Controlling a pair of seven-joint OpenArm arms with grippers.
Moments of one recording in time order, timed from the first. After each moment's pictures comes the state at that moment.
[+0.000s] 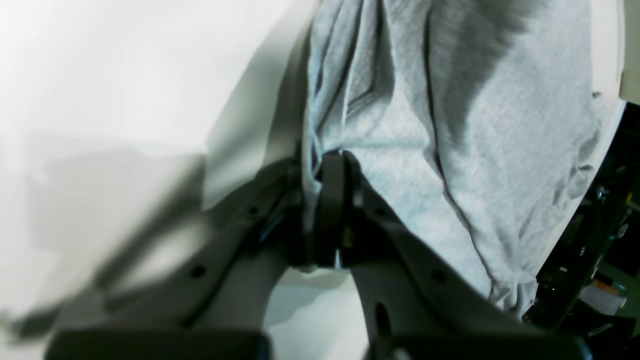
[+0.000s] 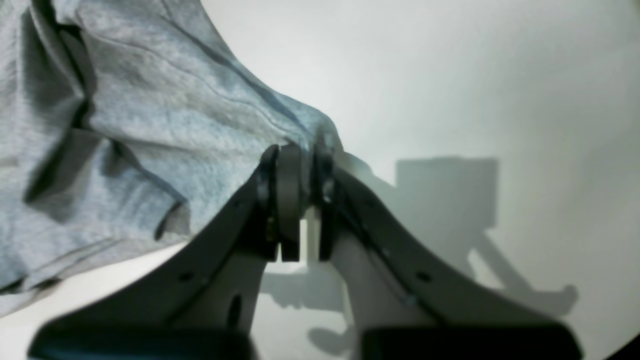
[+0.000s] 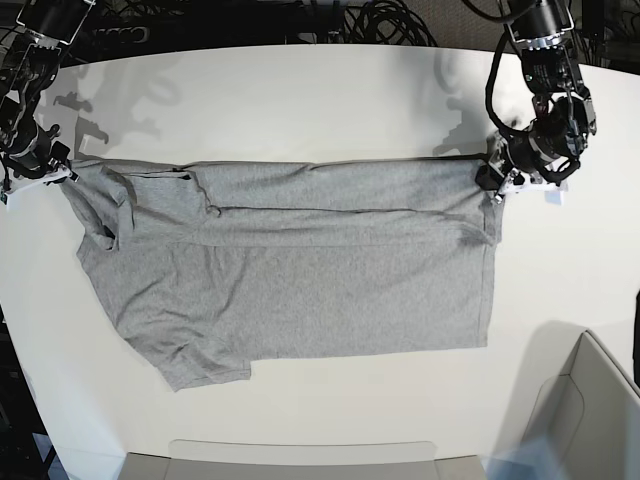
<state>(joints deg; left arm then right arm) 7.9 -14.9 -23.8 83.5 -54.9 15.5 60.5 -7.5 24.1 33.2 86.5 33.9 5.7 -61.9</state>
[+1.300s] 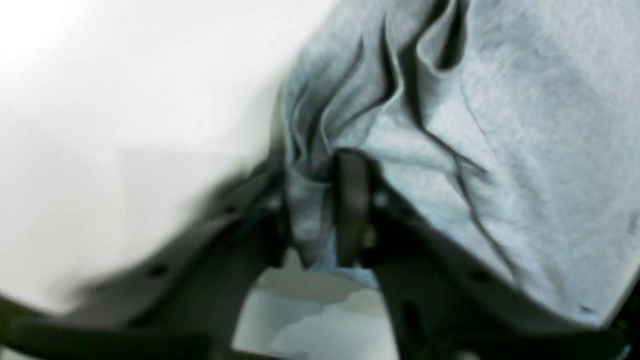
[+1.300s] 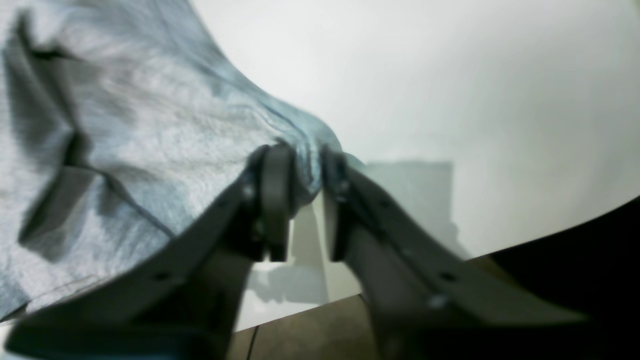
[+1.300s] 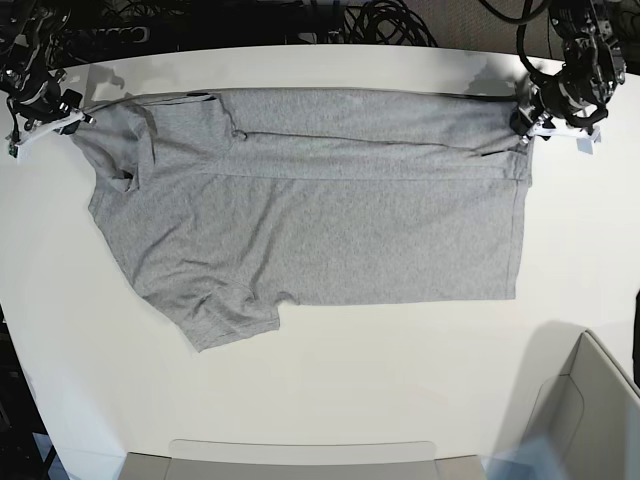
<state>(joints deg) 25.9 -20.4 -28.2 95.4 -53.1 16.3 61.8 -24.1 20.3 36.7 102.2 34.3 6.1 -64.6</state>
